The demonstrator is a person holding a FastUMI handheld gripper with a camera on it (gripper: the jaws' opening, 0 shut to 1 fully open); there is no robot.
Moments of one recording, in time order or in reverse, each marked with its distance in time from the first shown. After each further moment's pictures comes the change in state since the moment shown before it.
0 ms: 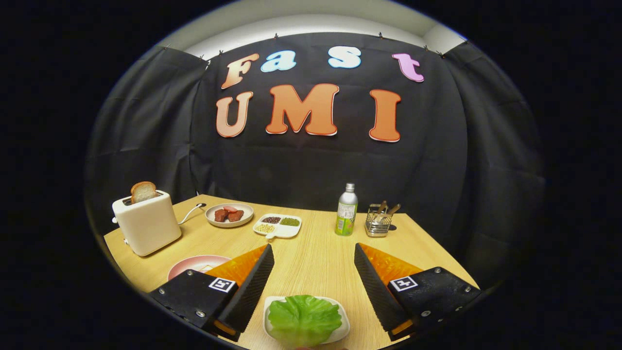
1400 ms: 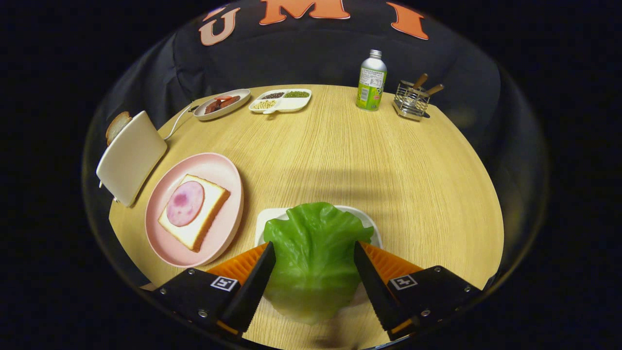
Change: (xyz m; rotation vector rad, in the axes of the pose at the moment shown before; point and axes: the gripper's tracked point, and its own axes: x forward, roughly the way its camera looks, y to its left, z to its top) arm 0.008 0.015 -0.163 0.001 0.729 0.057
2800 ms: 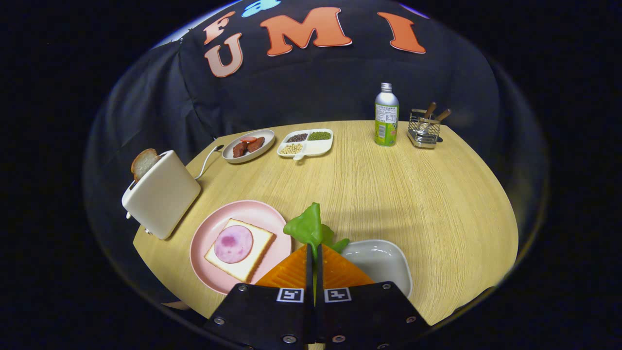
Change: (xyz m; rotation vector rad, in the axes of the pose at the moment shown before) arm -0.039 0.047 0.075 0.039 -0.264 0.165
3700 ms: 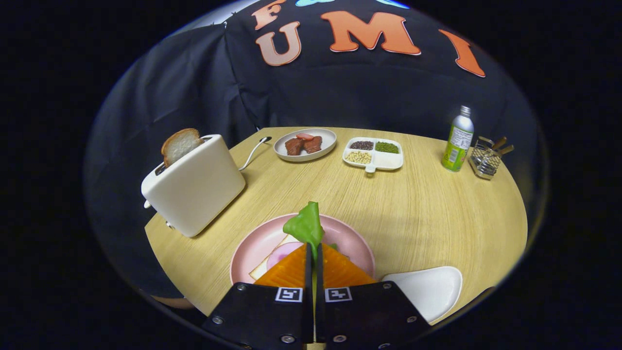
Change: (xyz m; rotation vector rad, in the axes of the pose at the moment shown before) arm 0.041 0.115 0.005 -0.143 0.021 0.191
